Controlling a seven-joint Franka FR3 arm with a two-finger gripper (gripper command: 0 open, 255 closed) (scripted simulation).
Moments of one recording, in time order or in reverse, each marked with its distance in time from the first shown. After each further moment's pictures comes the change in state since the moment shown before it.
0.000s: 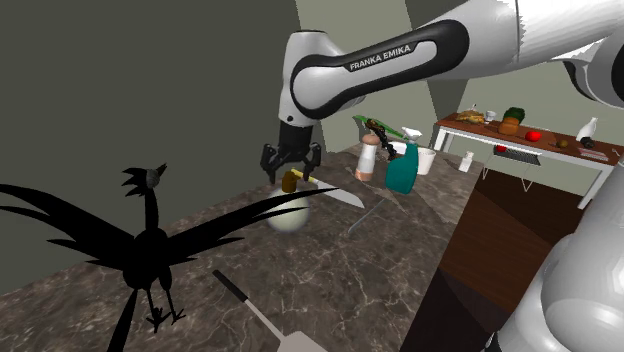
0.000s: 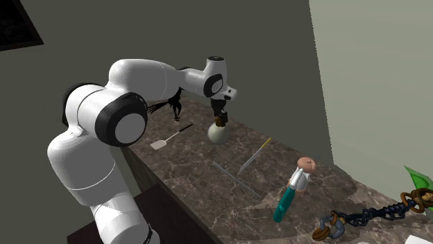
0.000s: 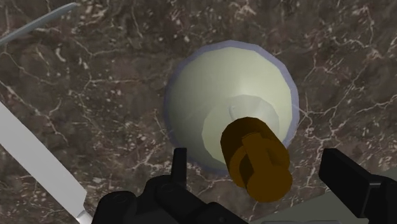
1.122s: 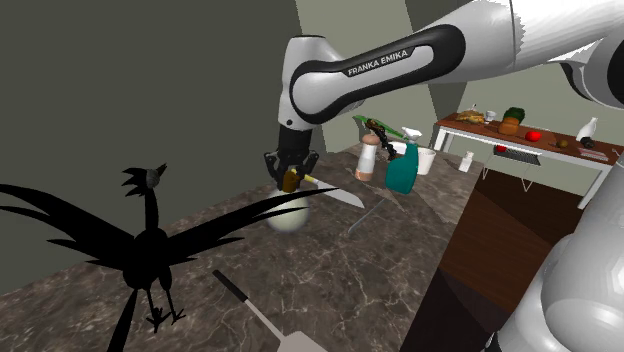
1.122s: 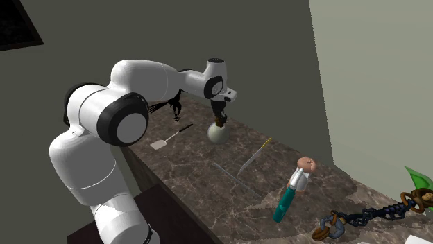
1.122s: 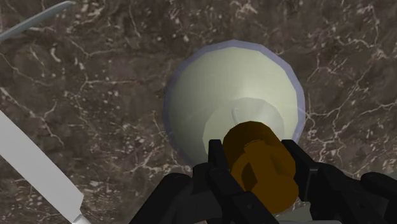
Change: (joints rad) arm 0.001 0.009 0.000 -0.011 -0.003 0.020 0.003
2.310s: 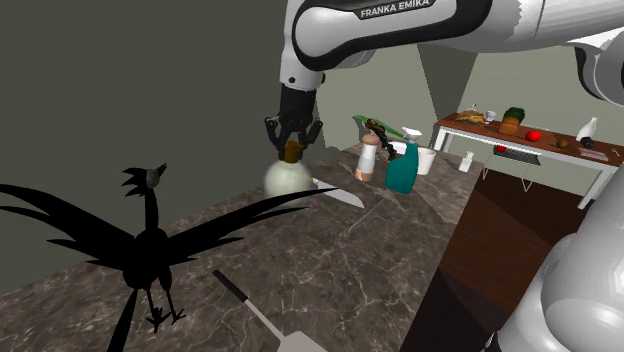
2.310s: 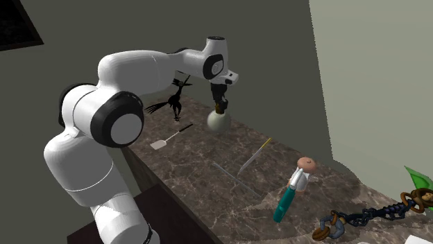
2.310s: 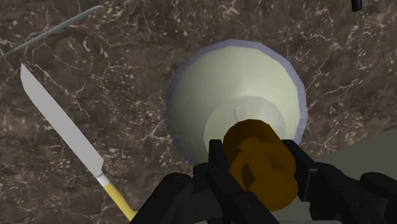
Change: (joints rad) arm -0.003 -0.031 -0.002 0.180 0.011 -0.211 -0.011
